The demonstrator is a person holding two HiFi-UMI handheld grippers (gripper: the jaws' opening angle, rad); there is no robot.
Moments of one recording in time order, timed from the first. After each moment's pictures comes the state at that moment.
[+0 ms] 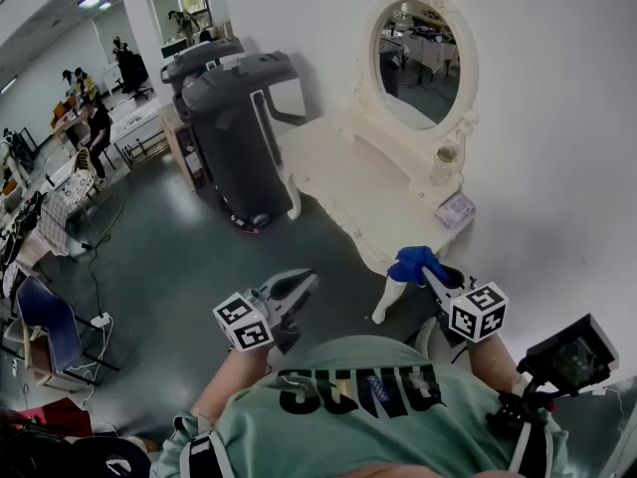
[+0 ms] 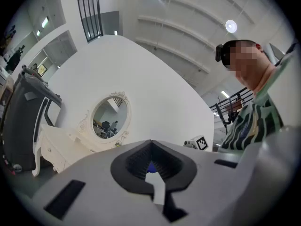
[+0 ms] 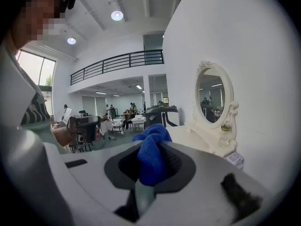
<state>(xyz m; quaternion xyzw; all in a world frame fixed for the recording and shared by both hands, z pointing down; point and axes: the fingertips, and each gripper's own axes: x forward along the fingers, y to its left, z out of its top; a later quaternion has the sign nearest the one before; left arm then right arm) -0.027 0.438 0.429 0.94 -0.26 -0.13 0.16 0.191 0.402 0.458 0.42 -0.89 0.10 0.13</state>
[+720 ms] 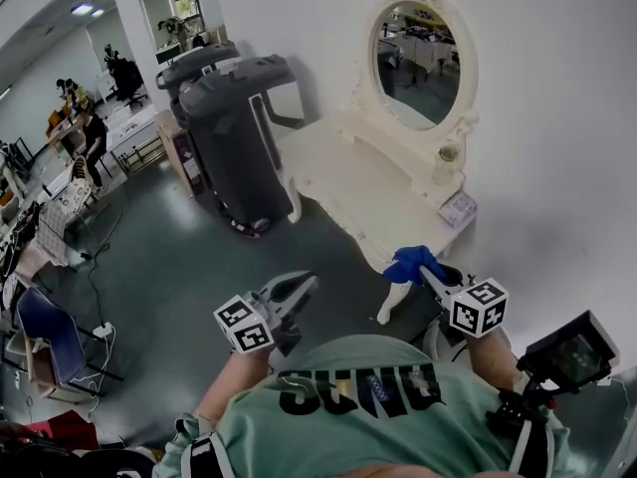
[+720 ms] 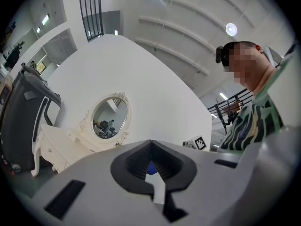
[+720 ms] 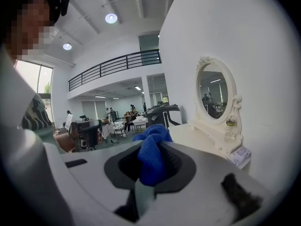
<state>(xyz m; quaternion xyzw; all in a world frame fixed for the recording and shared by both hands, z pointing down) -0.054 0.433 0.430 0.95 -0.25 -0.14 0.16 0.159 0.399 0.460 0.41 -0.89 0.14 0.11</state>
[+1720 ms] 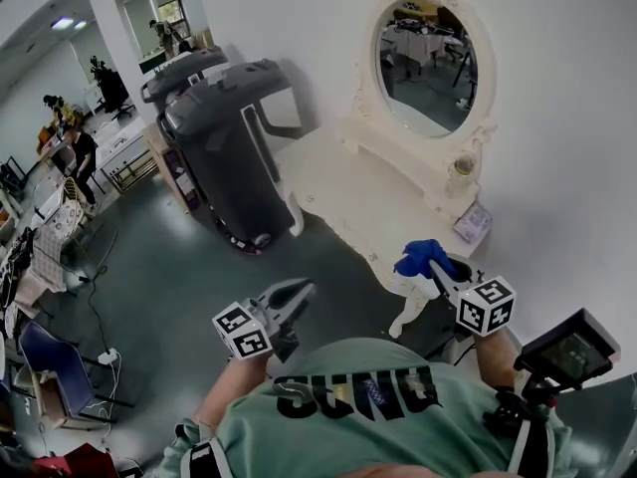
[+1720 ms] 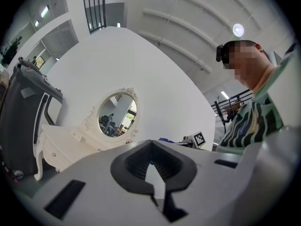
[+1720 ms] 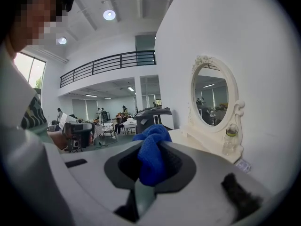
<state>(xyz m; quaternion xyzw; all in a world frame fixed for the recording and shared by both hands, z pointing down) -0.100 0.315 0.453 0.95 -0.23 -0.11 0.18 0.141 0.278 0.462 0.46 -0.88 0.11 0.11</state>
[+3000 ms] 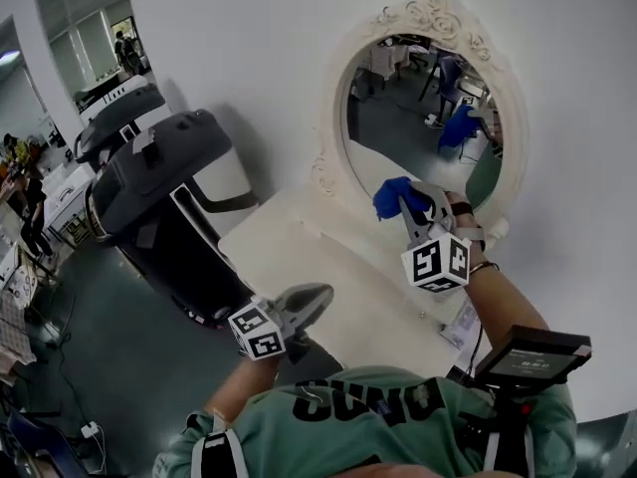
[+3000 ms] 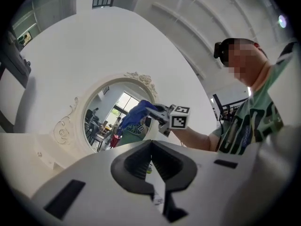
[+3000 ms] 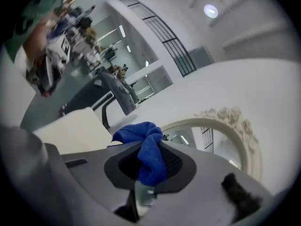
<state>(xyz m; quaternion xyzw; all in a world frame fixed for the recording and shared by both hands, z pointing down) 0.051 -0.106 0.440 0.97 -0.12 -0.12 0.19 0.195 -0.223 0.311 0.52 -0.69 -0.36 0.35</state>
